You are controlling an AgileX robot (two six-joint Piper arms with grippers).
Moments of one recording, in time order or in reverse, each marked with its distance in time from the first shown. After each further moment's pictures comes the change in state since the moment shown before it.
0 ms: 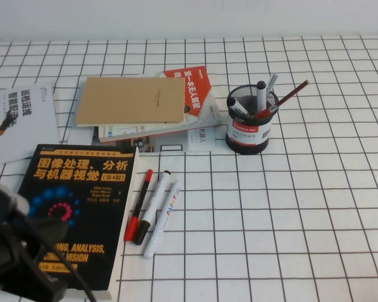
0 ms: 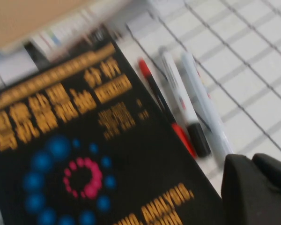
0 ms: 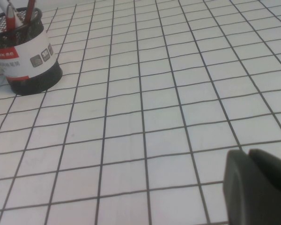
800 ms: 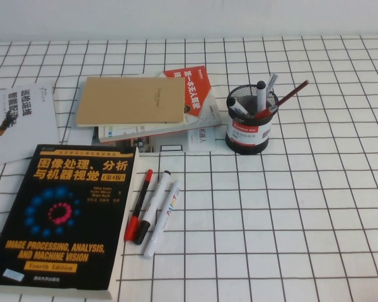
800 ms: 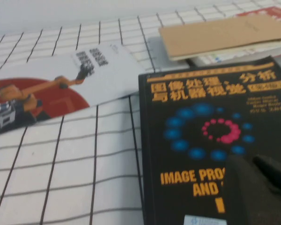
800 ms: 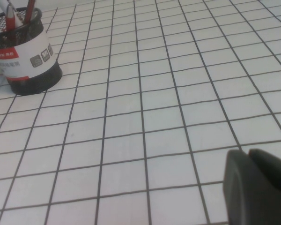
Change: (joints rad) right arm 0.000 0.000 0.000 0.000 0.000 0.000; left arm 0.309 -0.718 0.583 0.206 -0.342 -0.229
